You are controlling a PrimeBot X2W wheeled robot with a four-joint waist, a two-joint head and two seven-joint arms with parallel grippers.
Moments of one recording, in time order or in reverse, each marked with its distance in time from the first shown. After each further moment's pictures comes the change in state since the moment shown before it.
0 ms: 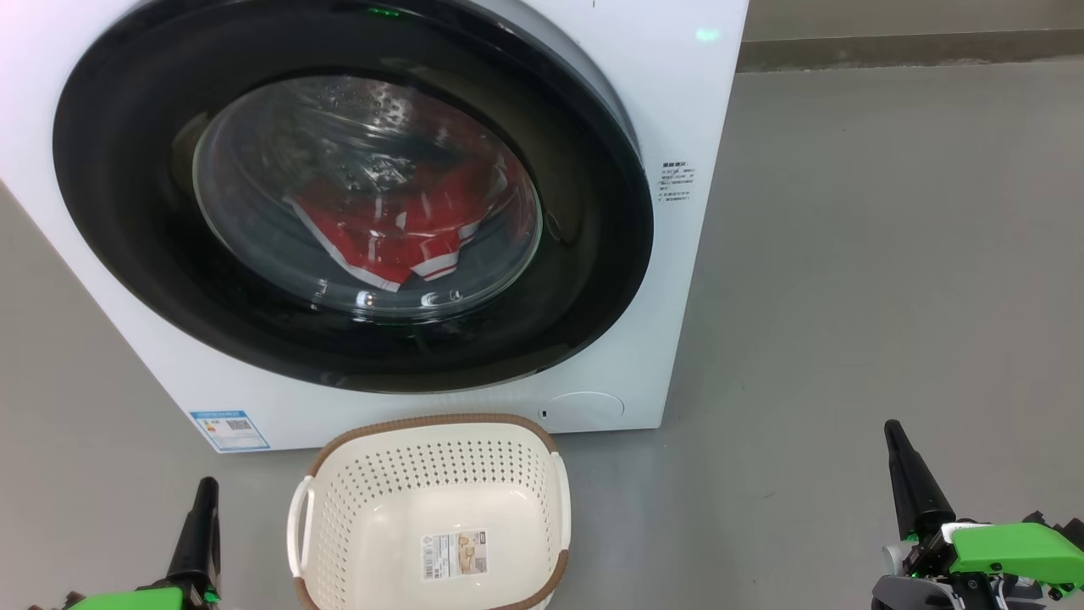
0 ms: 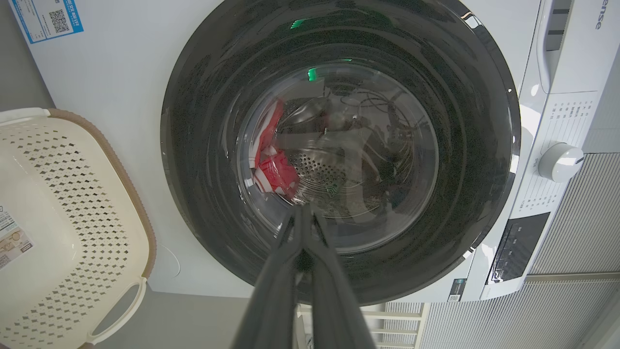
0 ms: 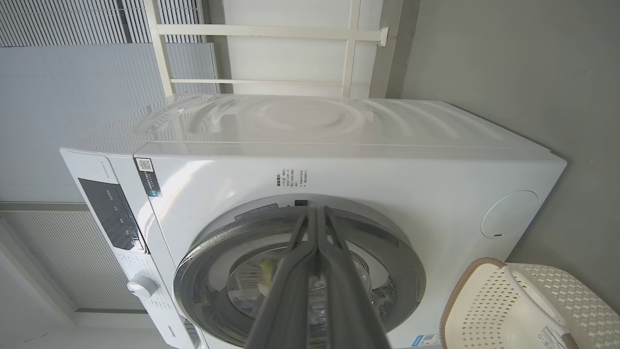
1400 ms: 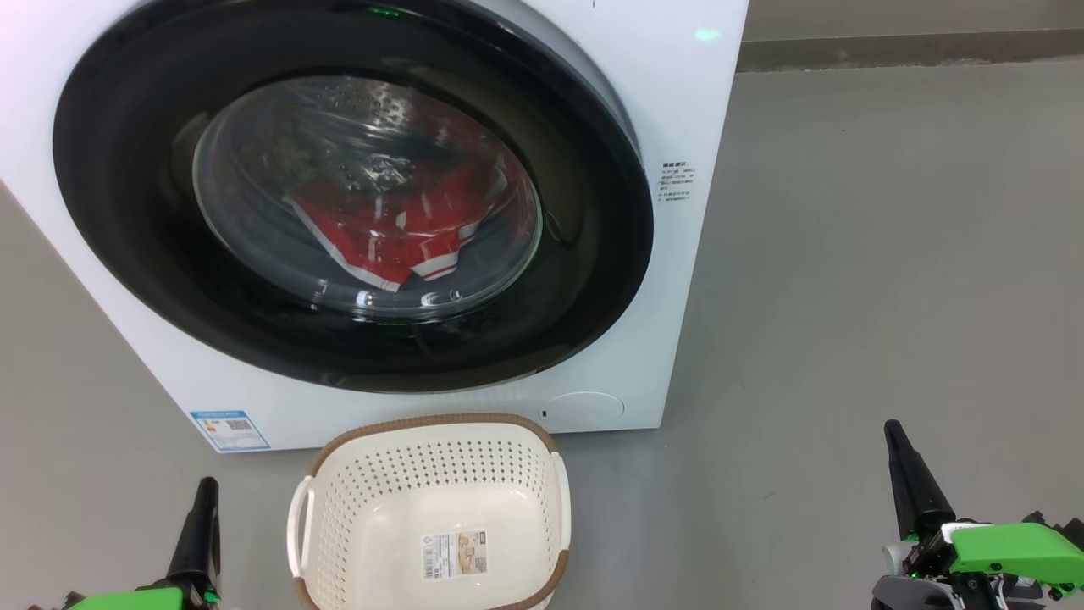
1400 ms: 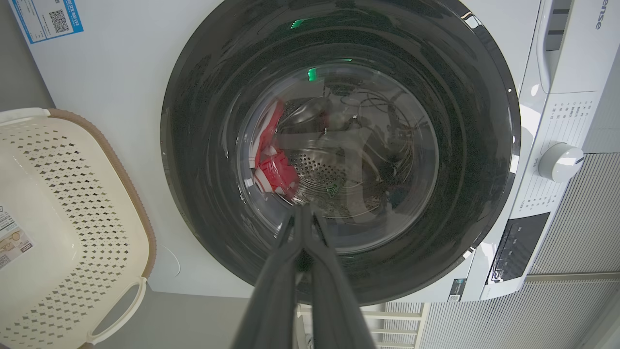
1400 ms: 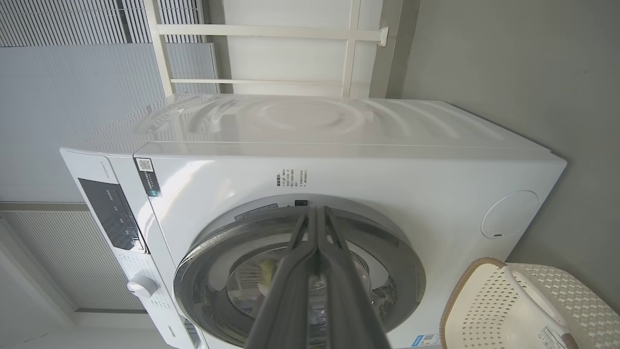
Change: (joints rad) left arm 0.000 0.000 0.000 0.000 0.000 0.000 0.000; right arm 0.000 0.000 0.000 0.000 0.000 0.000 0.000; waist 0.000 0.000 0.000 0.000
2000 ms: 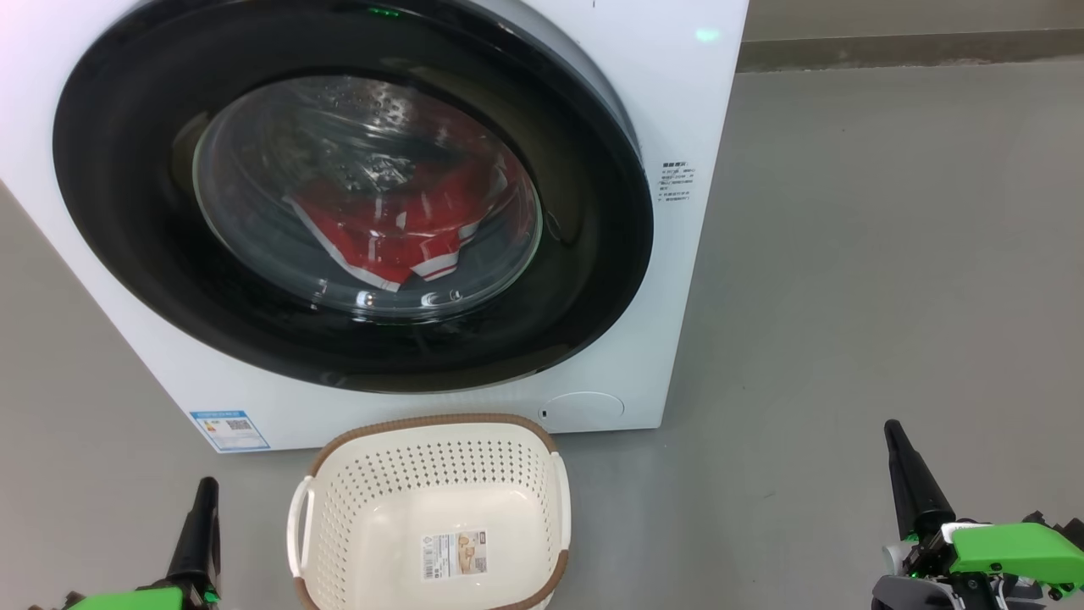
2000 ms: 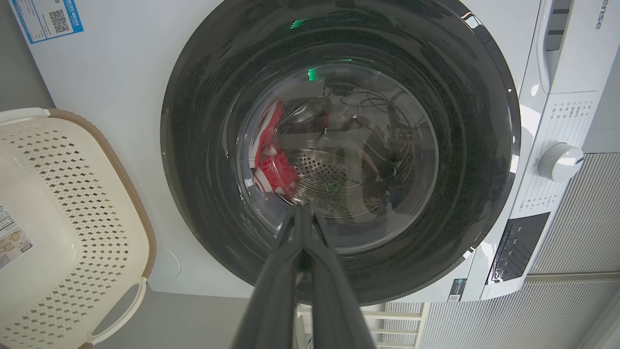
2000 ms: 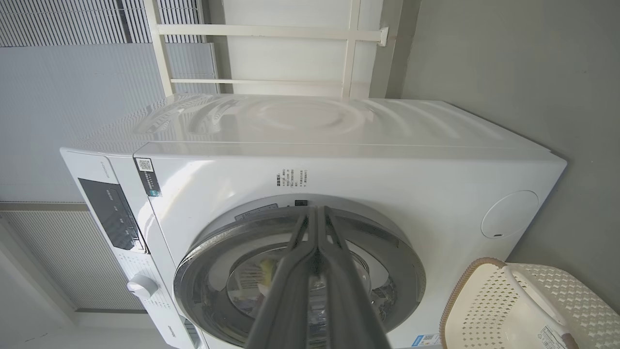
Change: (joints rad) left arm 0.000 0.000 0.000 0.000 0.000 0.000 0.000; right arm 0.000 0.000 0.000 0.000 0.000 0.000 0.000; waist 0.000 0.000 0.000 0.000
